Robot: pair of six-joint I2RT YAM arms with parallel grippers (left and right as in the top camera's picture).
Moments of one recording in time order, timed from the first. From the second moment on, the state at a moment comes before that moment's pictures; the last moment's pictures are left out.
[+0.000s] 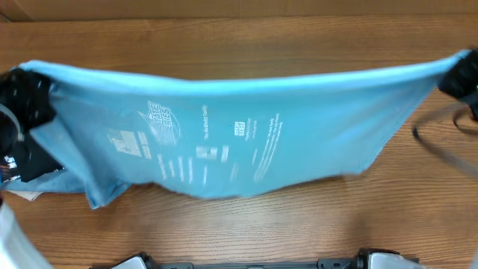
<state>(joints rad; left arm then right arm) 0.42 1.41 2.27 -1.47 0.39 -0.20 -0.08 1.41 2.13 -1.37 0.20 0.35</state>
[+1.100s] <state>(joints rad) 0.18 1.89 2.64 -1.64 0.34 -0.15 -0.08 1.84 2.35 -1.46 0.14 0.30</state>
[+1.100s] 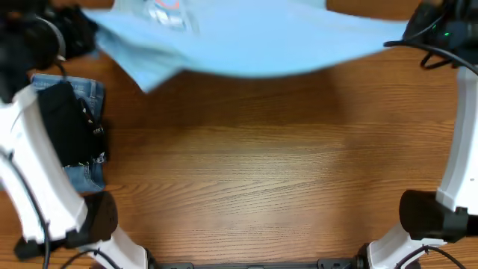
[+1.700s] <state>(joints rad) 0.03 2.10 1.79 -1.62 0.15 -0.13 -0.08 1.89 1.61 -1.40 0.16 0.34</state>
